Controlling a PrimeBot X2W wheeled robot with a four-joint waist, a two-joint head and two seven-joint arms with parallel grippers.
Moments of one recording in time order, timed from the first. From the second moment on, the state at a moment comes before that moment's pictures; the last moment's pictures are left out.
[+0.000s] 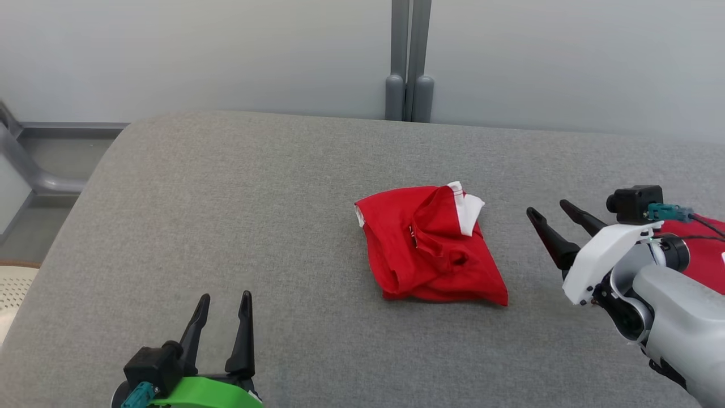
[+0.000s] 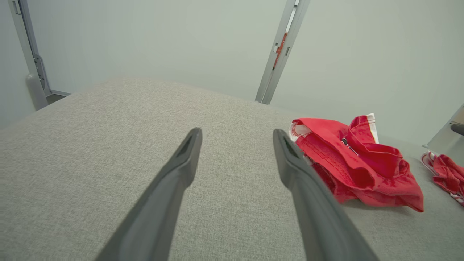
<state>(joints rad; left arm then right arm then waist) 0.01 0.05 -0.13 0.25 -0.35 -0.13 -0.26 -0.69 -0.55 1.04 0.70 1.16 0.13 -0.26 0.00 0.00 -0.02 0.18</state>
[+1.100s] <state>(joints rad) -0.07 0.05 -0.19 0.27 -0.42 -0.12 -0.26 -0.94 -0.38 1.17 0.93 1.21 0.13 -0.06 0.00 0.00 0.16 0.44</state>
